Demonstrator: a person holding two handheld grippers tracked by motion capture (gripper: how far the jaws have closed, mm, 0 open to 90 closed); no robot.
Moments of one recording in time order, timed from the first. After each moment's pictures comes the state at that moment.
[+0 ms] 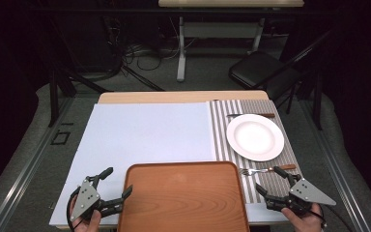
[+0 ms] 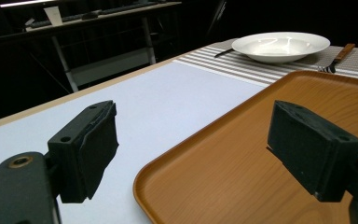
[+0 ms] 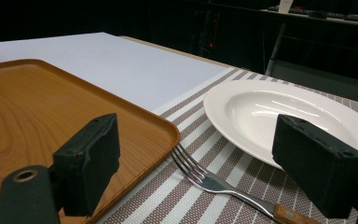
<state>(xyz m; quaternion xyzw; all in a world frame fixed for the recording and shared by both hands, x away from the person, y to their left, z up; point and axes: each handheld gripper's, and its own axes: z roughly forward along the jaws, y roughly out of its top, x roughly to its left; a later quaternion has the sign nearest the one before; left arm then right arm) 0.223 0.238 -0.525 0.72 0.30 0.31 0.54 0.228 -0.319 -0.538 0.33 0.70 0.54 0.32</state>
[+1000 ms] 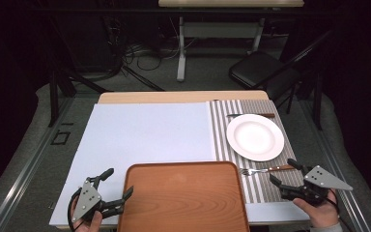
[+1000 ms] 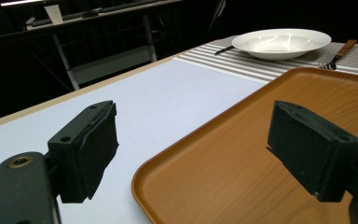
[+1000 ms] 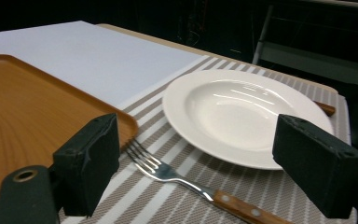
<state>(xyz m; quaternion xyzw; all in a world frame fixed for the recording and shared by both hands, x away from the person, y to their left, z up) 0.219 0.235 -0.525 0.72 0.30 0.31 0.54 0.247 -0.358 -0.514 0.37 0.71 0.51 0.31</state>
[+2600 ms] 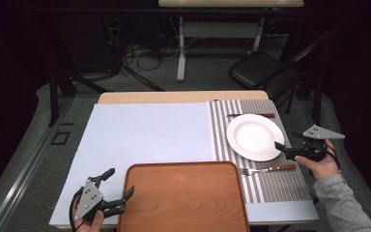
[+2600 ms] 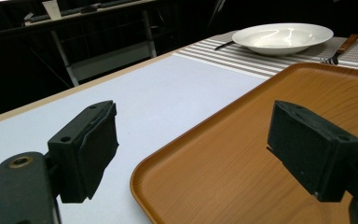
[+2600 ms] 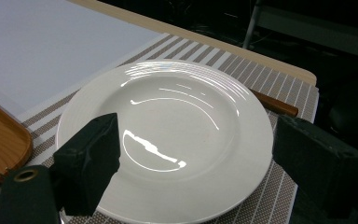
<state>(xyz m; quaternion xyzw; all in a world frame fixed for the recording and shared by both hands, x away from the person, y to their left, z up) 0.222 0.233 -0.527 0.73 0.30 0.31 0.53 0.361 -0.397 -0.497 0.39 0.75 0.46 0.27</state>
